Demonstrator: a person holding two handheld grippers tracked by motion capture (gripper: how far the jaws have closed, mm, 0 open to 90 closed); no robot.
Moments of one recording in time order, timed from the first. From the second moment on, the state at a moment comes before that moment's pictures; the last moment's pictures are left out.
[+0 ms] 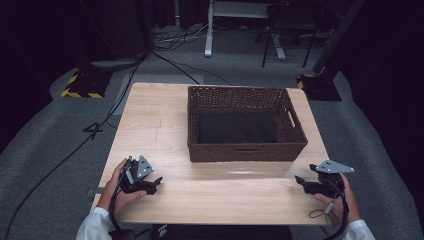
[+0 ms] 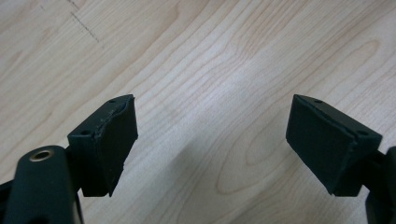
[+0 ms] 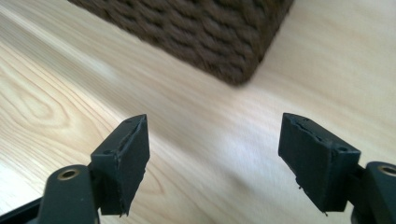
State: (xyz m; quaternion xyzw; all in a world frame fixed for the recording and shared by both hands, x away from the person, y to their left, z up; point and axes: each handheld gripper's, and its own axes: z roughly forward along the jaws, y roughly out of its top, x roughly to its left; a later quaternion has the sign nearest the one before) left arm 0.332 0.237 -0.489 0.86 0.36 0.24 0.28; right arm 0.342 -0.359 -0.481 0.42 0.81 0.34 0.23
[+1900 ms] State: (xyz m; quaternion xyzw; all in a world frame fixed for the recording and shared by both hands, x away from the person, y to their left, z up) left arm 0.334 0.266 -0.506 0.82 0.44 0.17 0.33; right arm 0.335 -0.380 -0.505 0.47 0.78 0.35 0.21
